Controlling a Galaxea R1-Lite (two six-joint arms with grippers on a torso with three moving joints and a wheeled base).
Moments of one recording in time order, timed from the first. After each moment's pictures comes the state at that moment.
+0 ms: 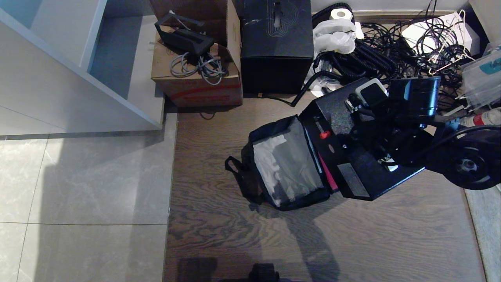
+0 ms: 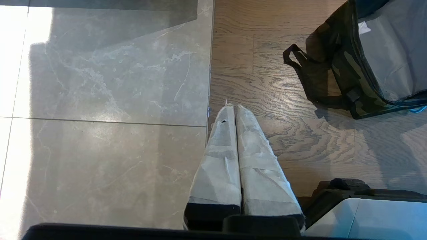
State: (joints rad) left arm 0.00 0.00 0.00 0.00 0.01 -0.01; right arm 0.45 1.71 -1.03 -0.50 -0.85 -0.52
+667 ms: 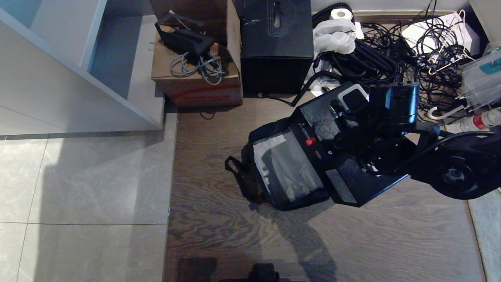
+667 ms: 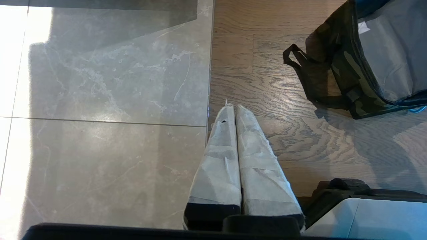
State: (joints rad) left arm 0.00 0.00 0.00 0.00 0.01 -0.01; right arm 0.56 1.74 -1.04 -0.50 -0.90 -0.51
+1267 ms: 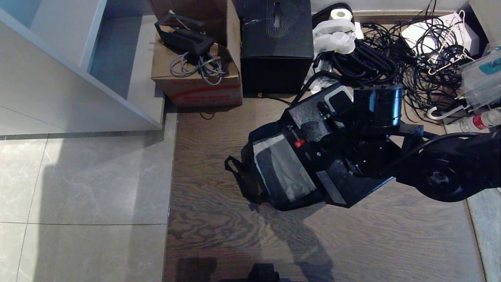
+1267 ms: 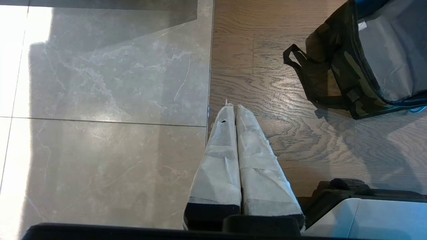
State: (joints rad) left arm 0.00 0.00 0.00 0.00 0.01 -0.01; right arm 0.62 1.78 -1.08 -0.50 -0.92 -0.51
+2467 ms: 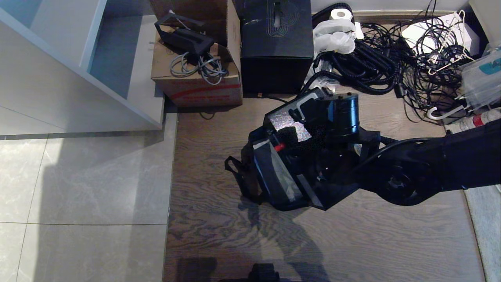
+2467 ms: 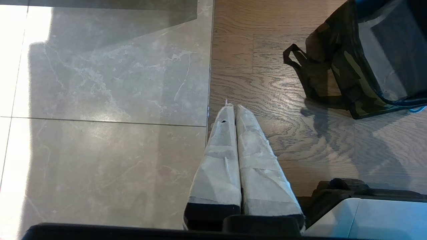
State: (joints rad) left arm 0.00 0.00 0.00 0.00 0.01 -0.01; right arm 0.74 1.89 -1.19 -0.49 -1.02 -0.49
